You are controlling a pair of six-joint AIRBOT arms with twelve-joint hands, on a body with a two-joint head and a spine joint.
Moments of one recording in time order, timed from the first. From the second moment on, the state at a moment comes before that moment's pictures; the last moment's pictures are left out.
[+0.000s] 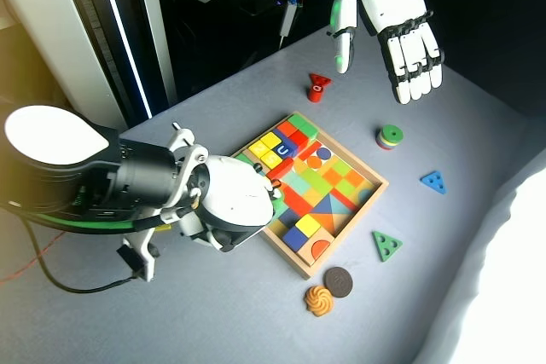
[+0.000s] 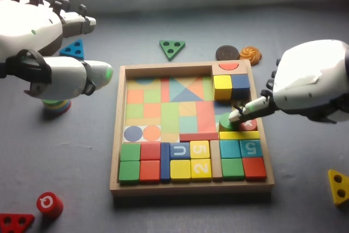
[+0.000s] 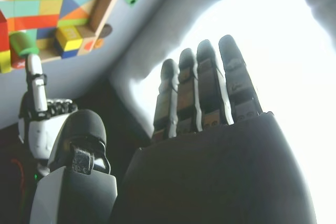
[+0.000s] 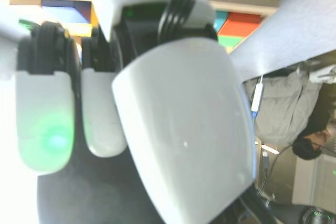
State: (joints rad) left arm 0.03 -0.63 0.60 -1.52 -0.55 2.49; right arm -0.18 -1.03 1.19 -1.76 0.39 0.36
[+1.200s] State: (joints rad) left arm 0.03 -0.63 0.60 -1.53 -0.55 2.50; right arm -0.01 -0.83 1.05 -1.67 0.29 0.58
